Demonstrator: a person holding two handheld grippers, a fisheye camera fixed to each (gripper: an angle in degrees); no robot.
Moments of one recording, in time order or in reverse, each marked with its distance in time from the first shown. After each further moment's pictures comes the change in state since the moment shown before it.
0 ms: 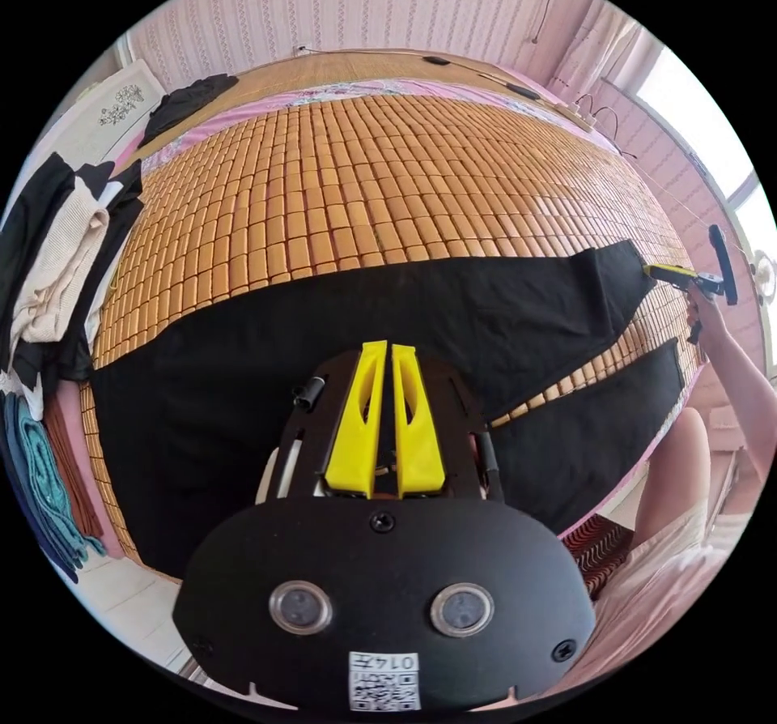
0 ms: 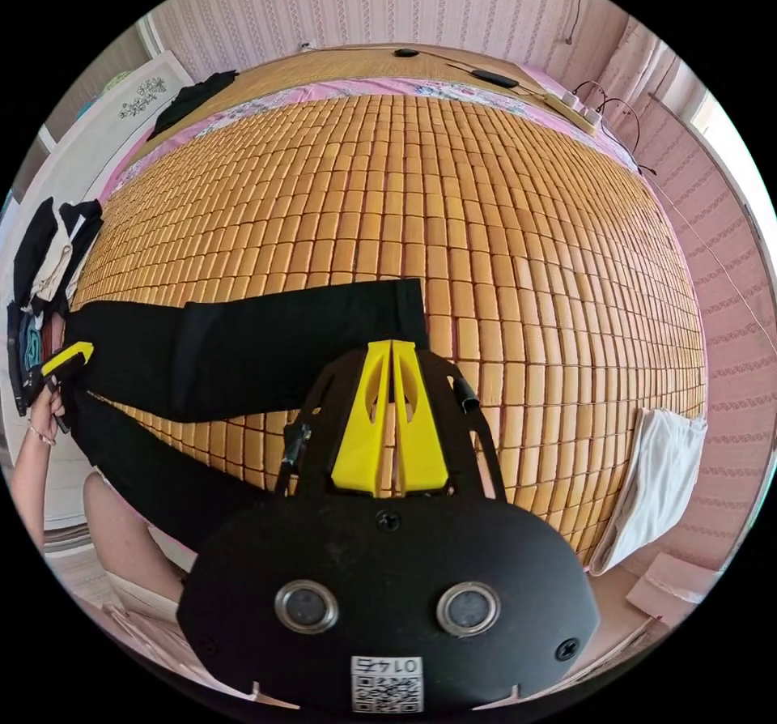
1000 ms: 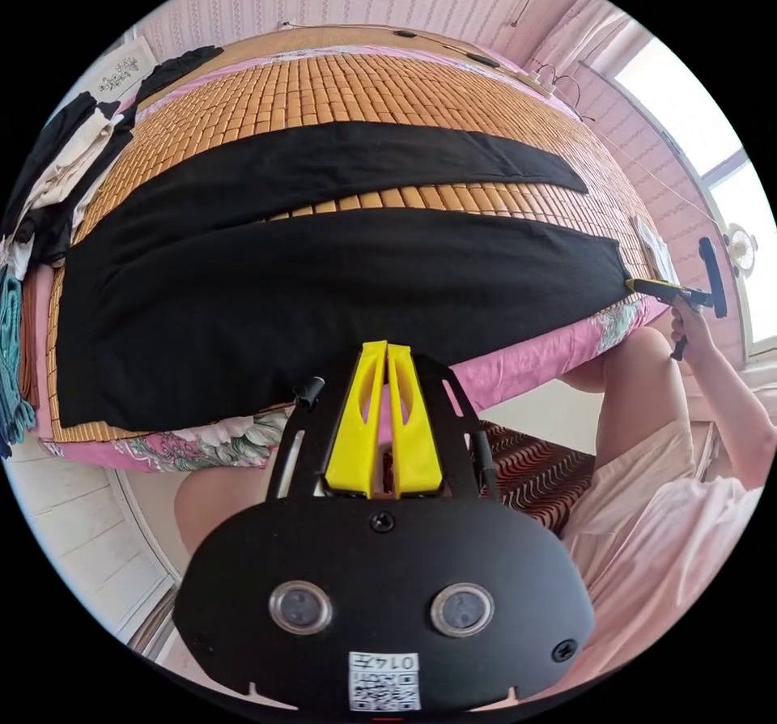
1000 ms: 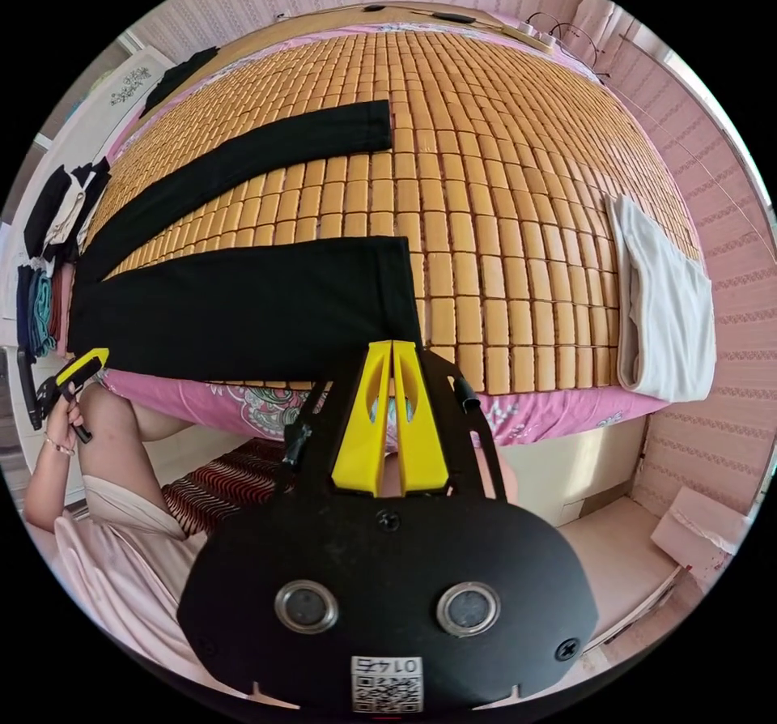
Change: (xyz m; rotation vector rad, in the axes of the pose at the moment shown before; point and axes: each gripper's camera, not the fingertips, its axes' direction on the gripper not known) left arm 0.078 0.207 -0.029 -0.036 0.137 -0.024; right arm 0.052 0.204 -0.035 -0.128 -0.054 0.079
